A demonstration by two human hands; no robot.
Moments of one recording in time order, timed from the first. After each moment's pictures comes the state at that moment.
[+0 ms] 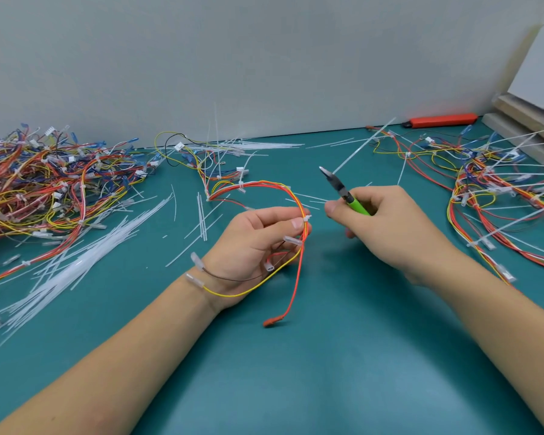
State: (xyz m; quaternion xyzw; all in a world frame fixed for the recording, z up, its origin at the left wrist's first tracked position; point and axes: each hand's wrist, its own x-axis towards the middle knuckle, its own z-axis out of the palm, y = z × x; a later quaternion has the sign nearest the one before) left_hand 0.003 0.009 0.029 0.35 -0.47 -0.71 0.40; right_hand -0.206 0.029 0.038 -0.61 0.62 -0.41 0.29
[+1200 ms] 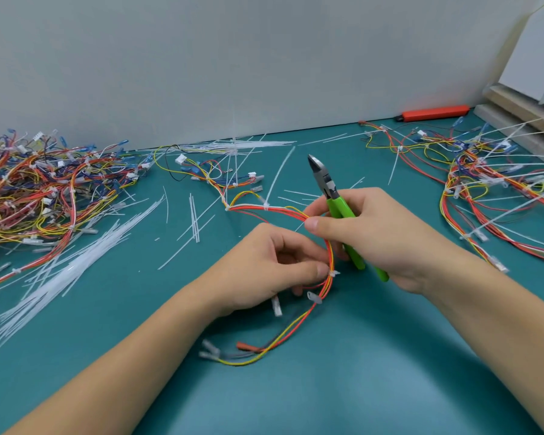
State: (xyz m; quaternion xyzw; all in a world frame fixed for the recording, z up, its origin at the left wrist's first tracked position) left_hand 0.000 0.021 0.025 0.32 -0.71 -0.57 0.24; right_hand -0.189 0.047 0.053 -0.55 0.54 -0.43 0.47
